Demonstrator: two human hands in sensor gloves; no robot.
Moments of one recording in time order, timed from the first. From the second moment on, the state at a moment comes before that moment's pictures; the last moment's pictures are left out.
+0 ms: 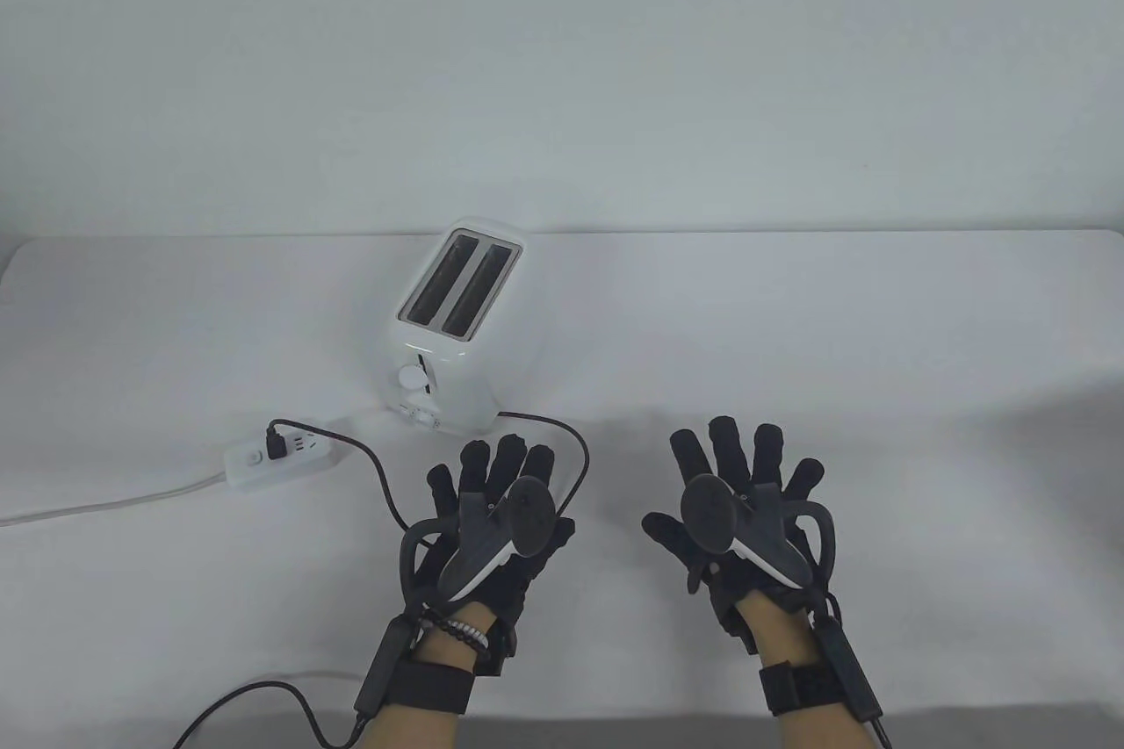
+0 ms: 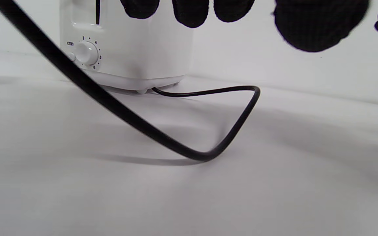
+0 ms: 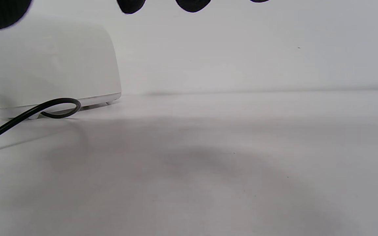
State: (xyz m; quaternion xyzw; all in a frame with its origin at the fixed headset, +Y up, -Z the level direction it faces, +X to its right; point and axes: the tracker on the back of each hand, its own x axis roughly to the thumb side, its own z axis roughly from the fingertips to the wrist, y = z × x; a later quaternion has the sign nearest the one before) left_hand -0.100 -0.726 -0.301 -0.05 -0.03 0.06 1.00; right_hand 0.148 -0.727 -0.310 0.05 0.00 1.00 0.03
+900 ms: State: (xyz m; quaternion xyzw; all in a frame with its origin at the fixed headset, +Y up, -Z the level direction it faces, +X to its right) left_hand -0.348 -0.665 -0.329 -0.12 0.28 0.05 0.95; right_hand 0.149 -0.721 -0.311 0.06 -0.01 1.00 0.06
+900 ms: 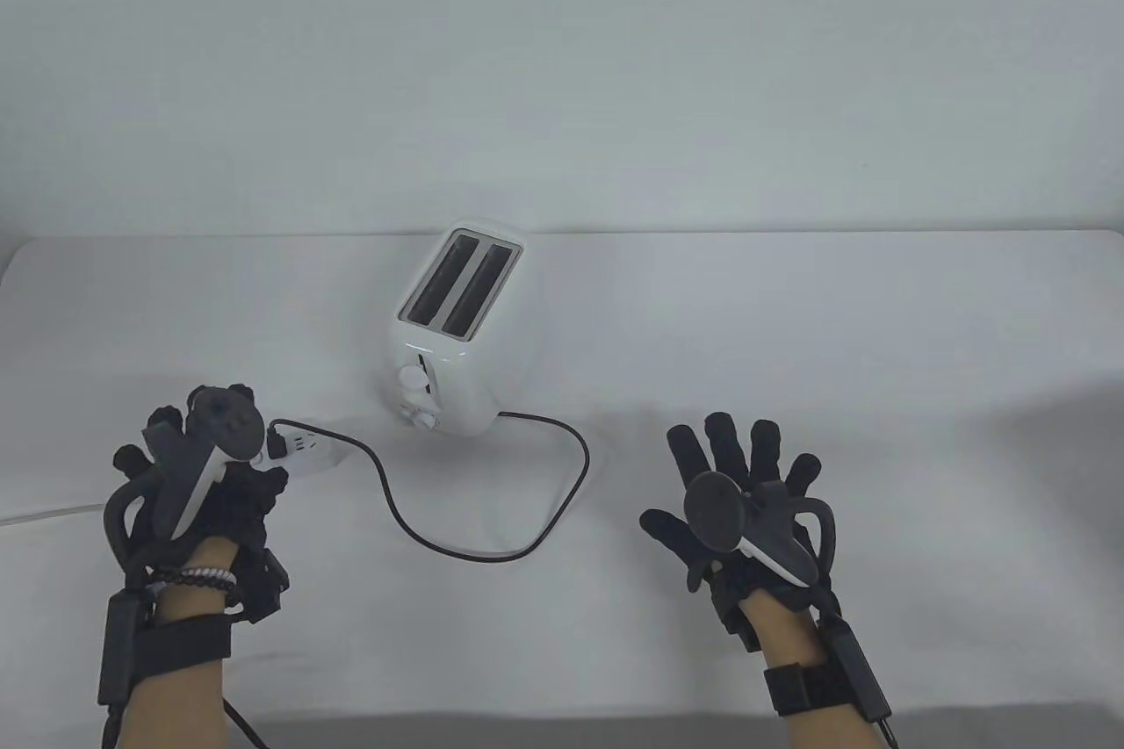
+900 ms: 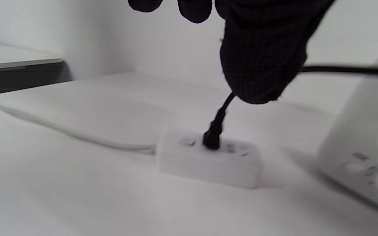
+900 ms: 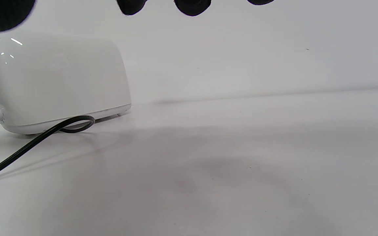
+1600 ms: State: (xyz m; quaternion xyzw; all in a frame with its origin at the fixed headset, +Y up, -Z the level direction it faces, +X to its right) left_hand -0.374 -0.746 -0.364 -0.20 0.29 0.09 0.93; right_hand 0.160 -0.722 -0.315 0.05 -0.01 1.00 0.08
